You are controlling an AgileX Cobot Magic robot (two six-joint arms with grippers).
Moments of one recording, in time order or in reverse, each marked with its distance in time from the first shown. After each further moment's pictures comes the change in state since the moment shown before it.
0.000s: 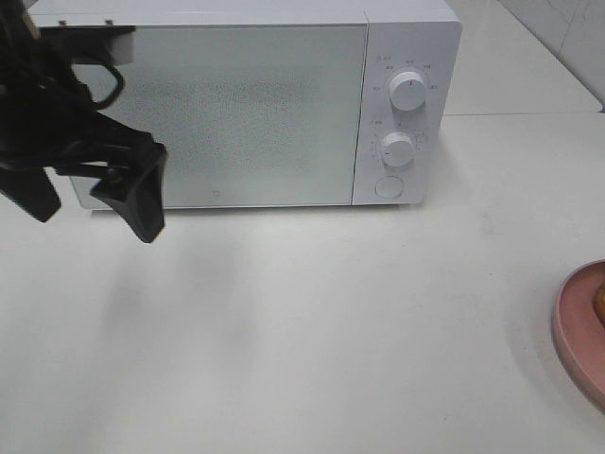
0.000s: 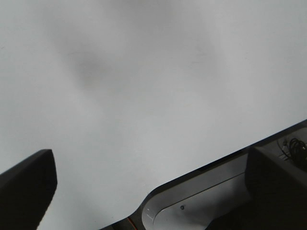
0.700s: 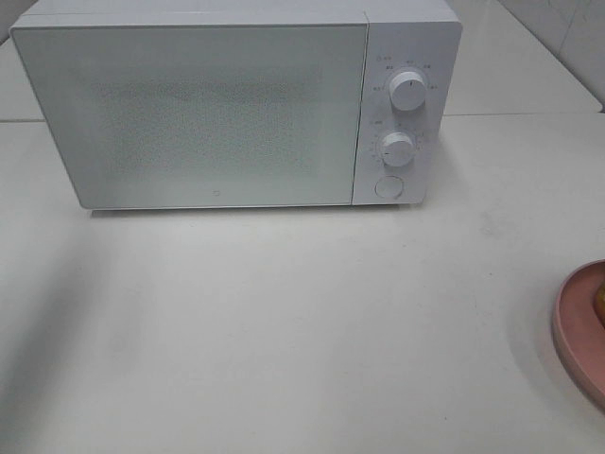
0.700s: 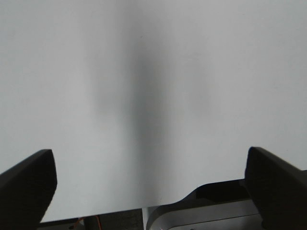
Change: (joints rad) left arm 0.402 -0.328 0.136 0.018 0.042 0.054; right arm 0.000 0.000 0.000 0.000 0.000 0.000
